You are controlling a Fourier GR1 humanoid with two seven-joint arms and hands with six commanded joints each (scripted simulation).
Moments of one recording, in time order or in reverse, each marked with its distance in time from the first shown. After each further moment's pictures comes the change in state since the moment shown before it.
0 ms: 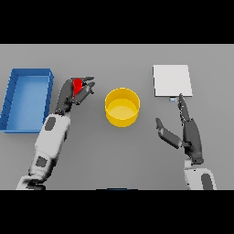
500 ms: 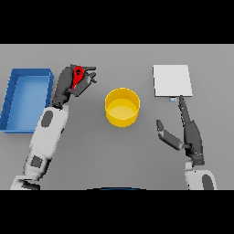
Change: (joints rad) left arm -0.001 0.054 -0.110 -0.212 -0.017 0.022 0.086; right arm 0.015 -0.013 0.005 0.000 0.020 -0.002 -0.035
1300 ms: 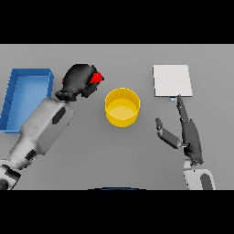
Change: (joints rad) left arm -0.140 0.211 -0.441 -0.063 -0.460 -0.098 0.343; right arm -0.011 0.007 0.007 -0.002 0.004 0.004 0.048
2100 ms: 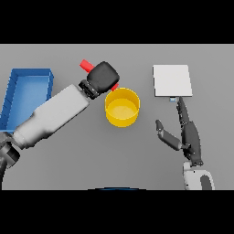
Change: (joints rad) left arm -0.295 0.043 -0.413 0.131 -0.320 -0.250 -0.139; right arm 0.017 0.030 -0.019 0.014 -0.063 0.008 -0.050
